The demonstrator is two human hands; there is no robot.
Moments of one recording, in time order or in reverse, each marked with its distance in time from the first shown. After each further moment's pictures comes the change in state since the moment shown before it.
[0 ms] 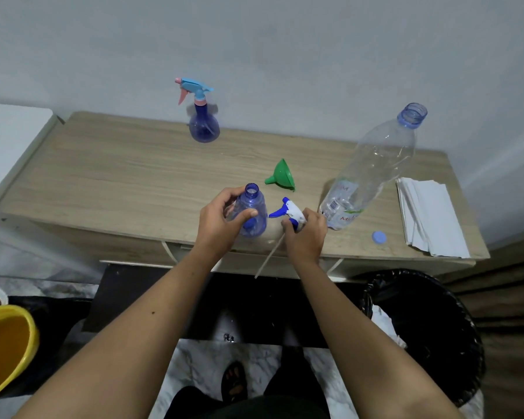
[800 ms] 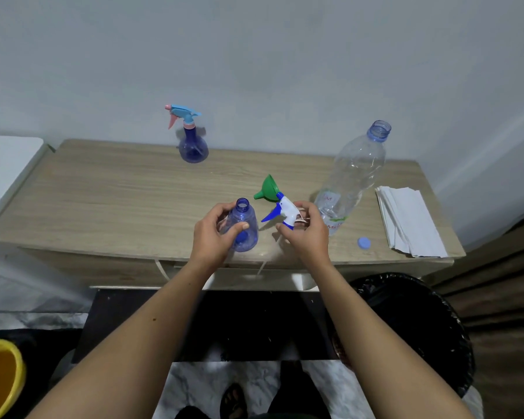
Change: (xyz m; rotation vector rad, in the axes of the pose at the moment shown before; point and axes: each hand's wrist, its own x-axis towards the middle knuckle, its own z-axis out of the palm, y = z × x) left_hand 0.000 -0.001 -0.002 0.041 -0.008 0.012; right_hand -0.002 -0.047 -0.067 0.271 -0.116 -0.060
